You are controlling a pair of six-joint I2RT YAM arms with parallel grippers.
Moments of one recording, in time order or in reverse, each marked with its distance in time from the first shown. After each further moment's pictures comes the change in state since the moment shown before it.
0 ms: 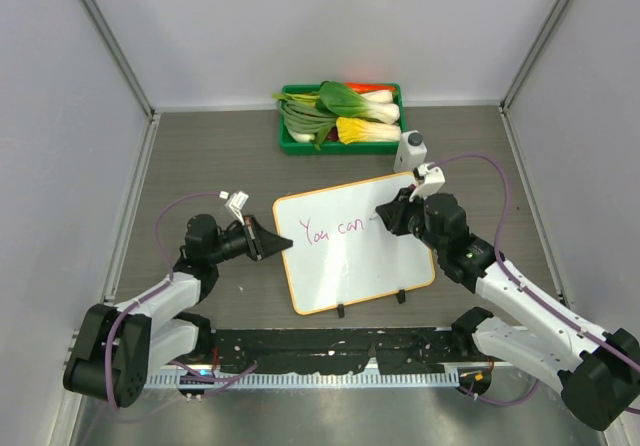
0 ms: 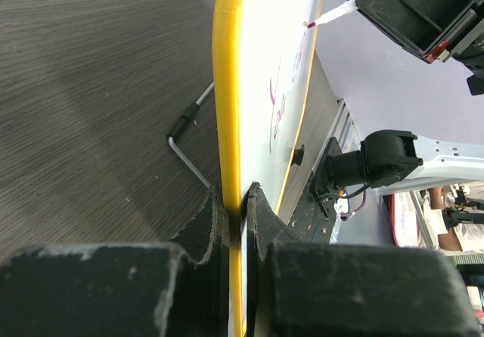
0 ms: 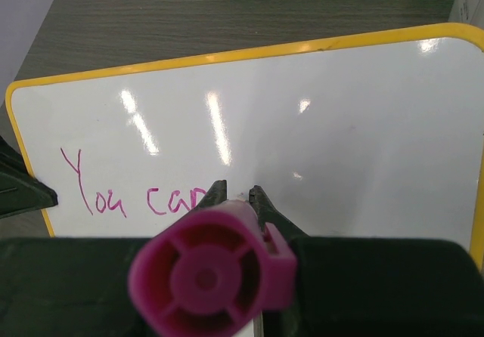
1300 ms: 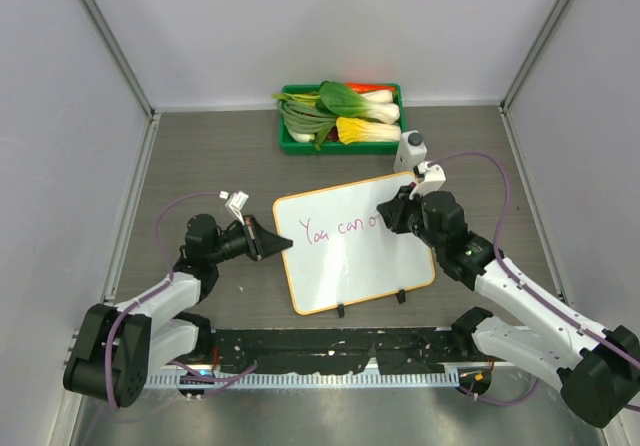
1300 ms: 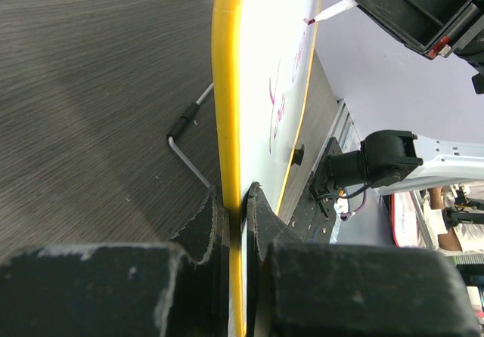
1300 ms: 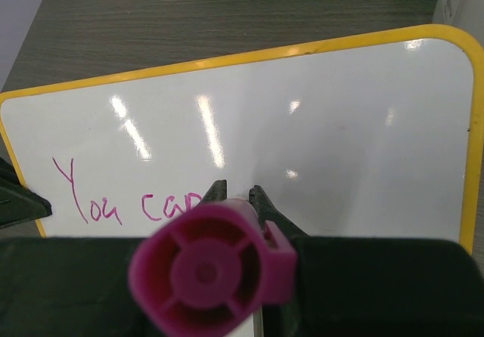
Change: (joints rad) left arm 0.000 0.000 0.000 0.000 0.000 0.000; right arm 0.005 0.017 0.026 -0.034 0.042 0.013
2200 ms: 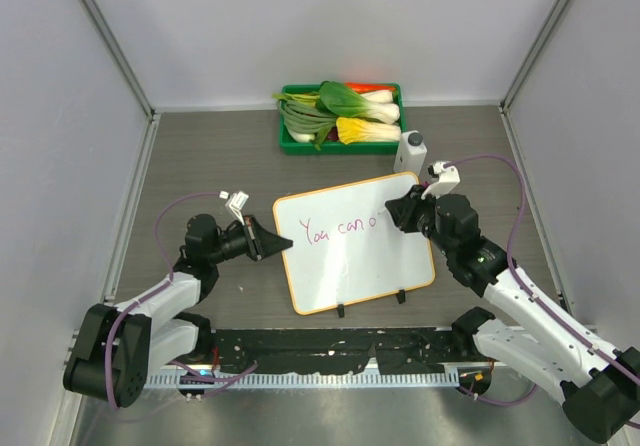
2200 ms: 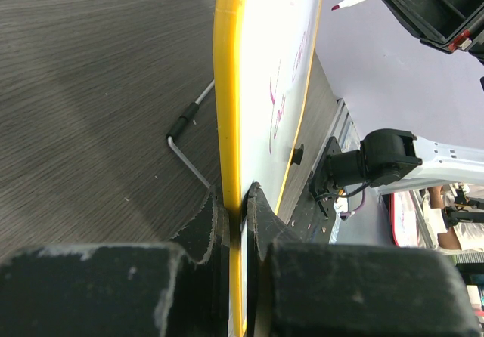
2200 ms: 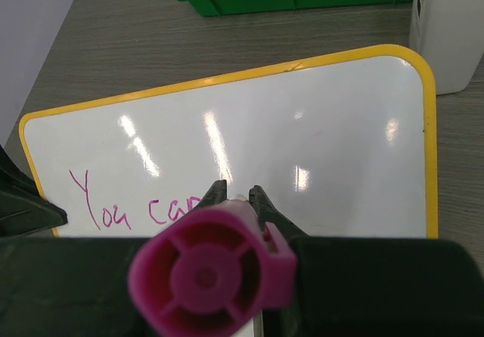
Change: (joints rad) left arm 0.000 0.000 0.000 0.001 0.003 0.000; right arm -0.034 -0.098 -0.003 -0.033 -0.002 0.018
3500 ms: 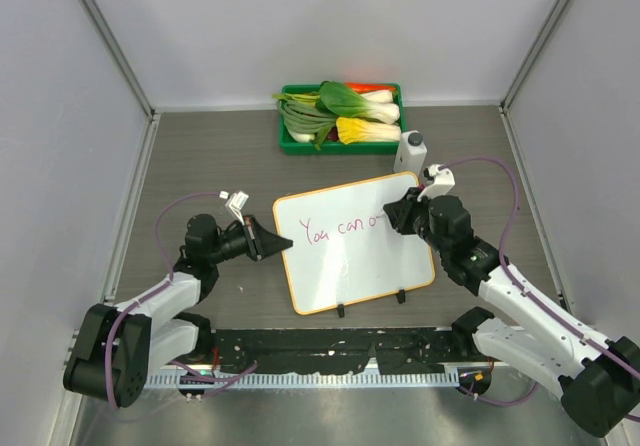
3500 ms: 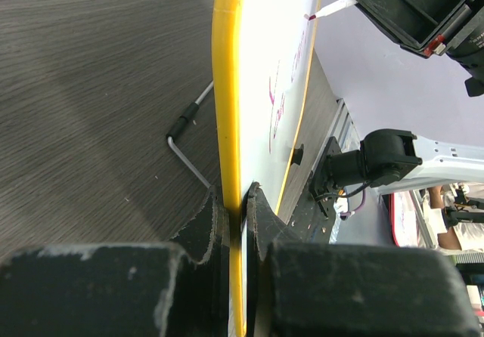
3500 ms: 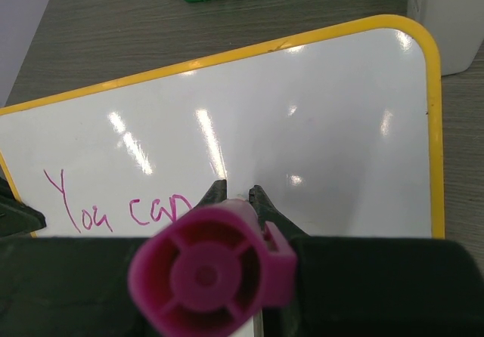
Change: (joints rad) left arm 0.001 0.000 0.000 0.001 0.000 0.000; right arm 0.000 0.045 -0.042 0.047 0.019 0.019
